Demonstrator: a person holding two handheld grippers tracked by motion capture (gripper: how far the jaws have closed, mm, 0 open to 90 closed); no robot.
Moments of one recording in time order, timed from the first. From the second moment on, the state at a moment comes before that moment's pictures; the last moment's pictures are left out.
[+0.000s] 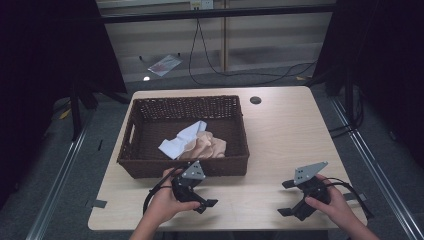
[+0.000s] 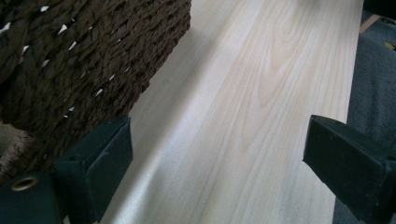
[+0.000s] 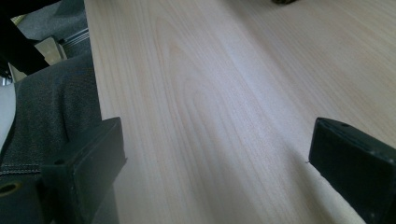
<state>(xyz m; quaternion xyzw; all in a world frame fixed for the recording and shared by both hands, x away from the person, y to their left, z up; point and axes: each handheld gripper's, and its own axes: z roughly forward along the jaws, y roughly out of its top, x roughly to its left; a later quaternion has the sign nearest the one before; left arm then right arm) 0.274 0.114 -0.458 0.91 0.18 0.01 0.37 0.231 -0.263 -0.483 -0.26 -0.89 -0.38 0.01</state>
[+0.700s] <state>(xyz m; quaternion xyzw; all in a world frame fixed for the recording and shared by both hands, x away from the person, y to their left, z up) 0.282 0.117 -0.442 0.91 0.18 -0.03 0.36 0.230 -0.263 -0.483 -0.26 -0.89 -0.38 0.01</state>
